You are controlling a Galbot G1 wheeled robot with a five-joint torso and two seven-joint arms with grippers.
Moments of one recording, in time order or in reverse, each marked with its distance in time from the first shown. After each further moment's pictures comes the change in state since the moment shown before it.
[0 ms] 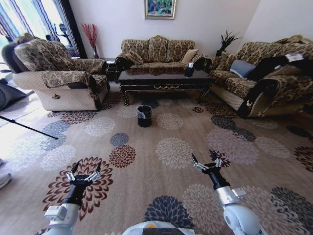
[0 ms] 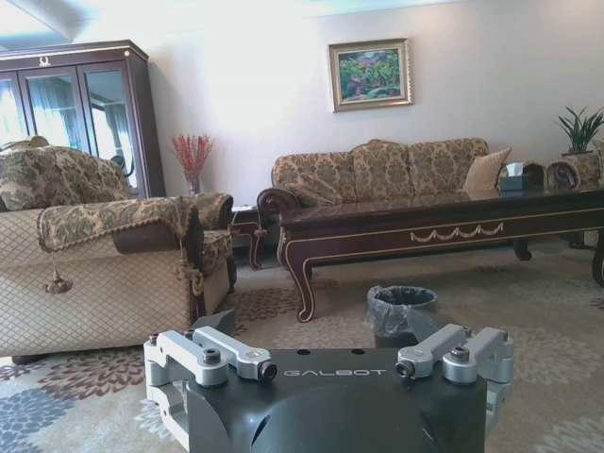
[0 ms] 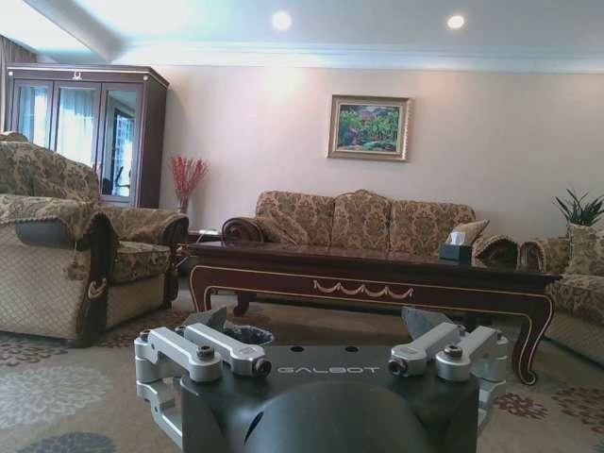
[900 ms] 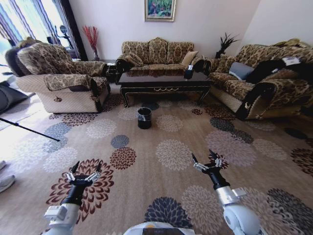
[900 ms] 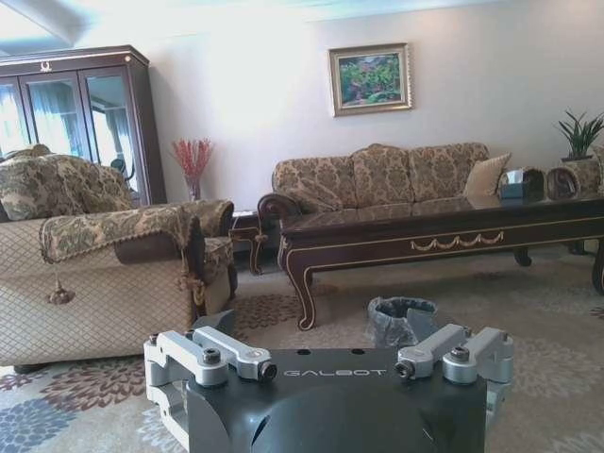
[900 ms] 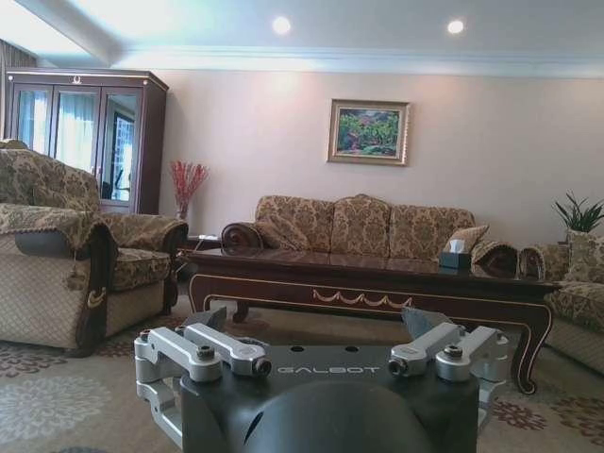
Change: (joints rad) left arm 0.000 0.000 0.000 0.000 0.000 0.000 0.000; right arm 0.000 0.000 0.000 0.000 0.000 0.000 0.000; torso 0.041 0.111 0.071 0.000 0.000
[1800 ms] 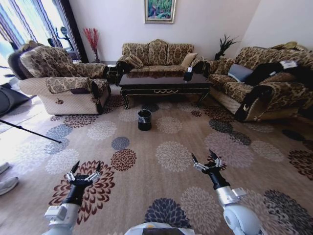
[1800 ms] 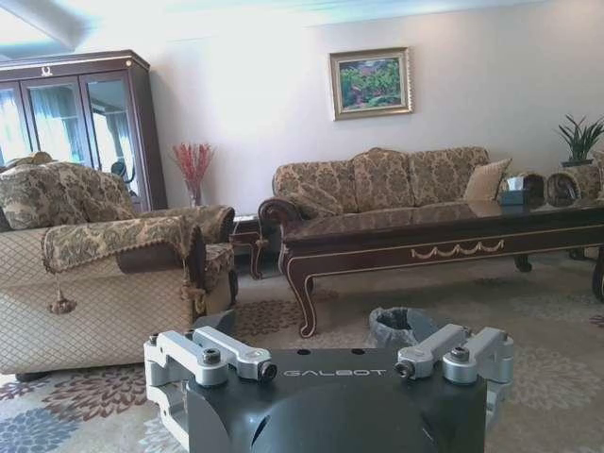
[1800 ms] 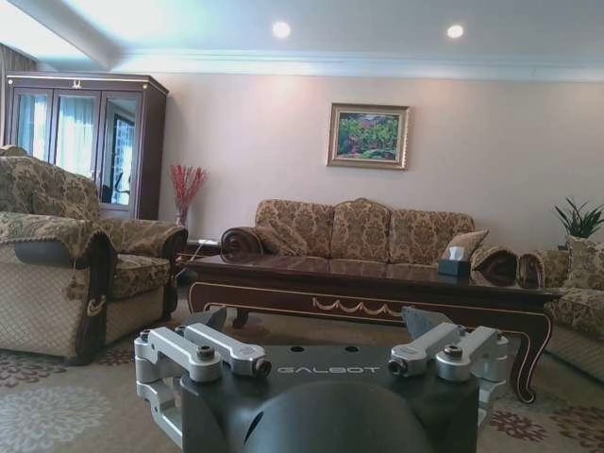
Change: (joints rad) left arm 0.000 0.000 0.000 0.000 0.000 0.000 0.000; right arm 0.000 0.000 0.000 0.000 0.000 0.000 0.000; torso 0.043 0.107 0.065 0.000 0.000
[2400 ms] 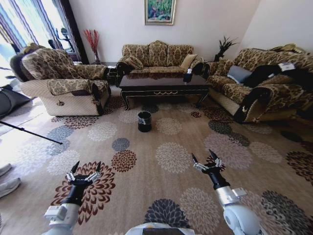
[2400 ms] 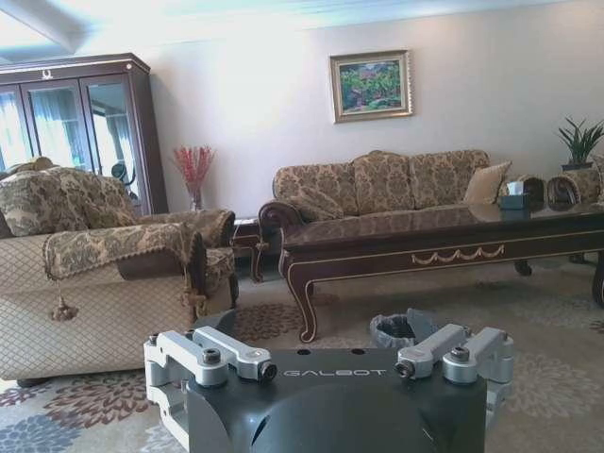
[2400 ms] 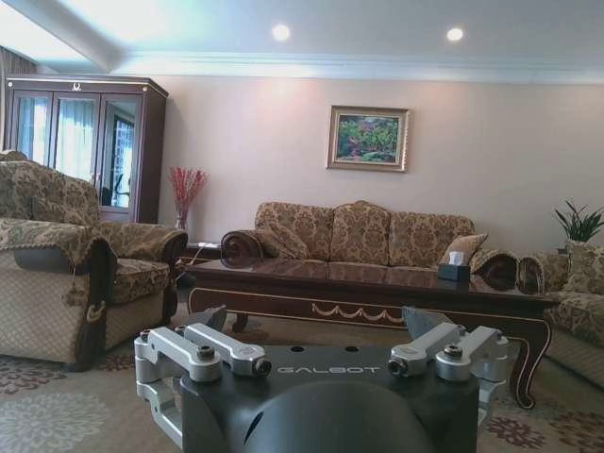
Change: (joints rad) left arm 0.000 0.000 0.000 0.000 0.000 0.000 0.000; right arm 0.000 0.000 0.000 0.000 0.000 0.000 0.000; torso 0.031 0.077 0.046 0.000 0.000
